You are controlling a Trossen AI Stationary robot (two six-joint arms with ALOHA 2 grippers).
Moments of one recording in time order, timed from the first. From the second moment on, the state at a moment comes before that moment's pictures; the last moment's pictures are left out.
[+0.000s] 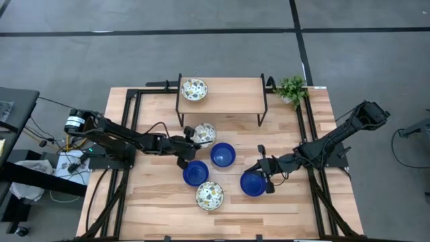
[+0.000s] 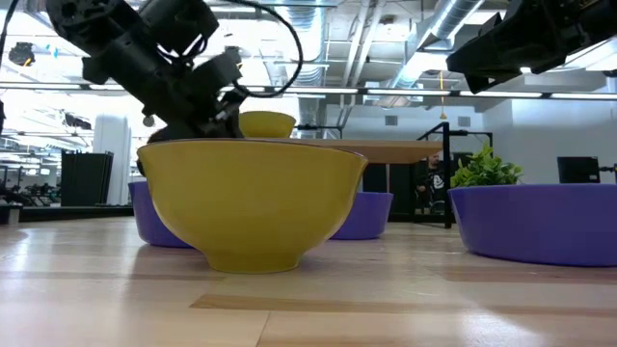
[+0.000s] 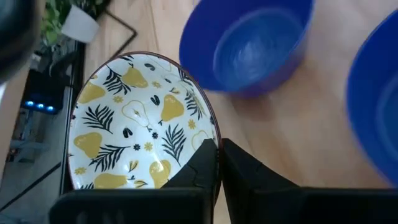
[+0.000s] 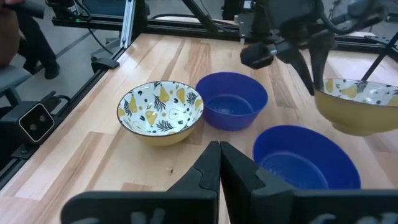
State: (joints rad) left arm -0.11 1.30 0.56 0.26 -0.33 0.66; right arm 0.49 1.19 0.47 0.32 0.32 0.05
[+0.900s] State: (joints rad) left arm -0.19 1.25 0.56 0.25 -0.40 0.60; right arm 0.49 1.19 0.47 0.32 0.32 0.05
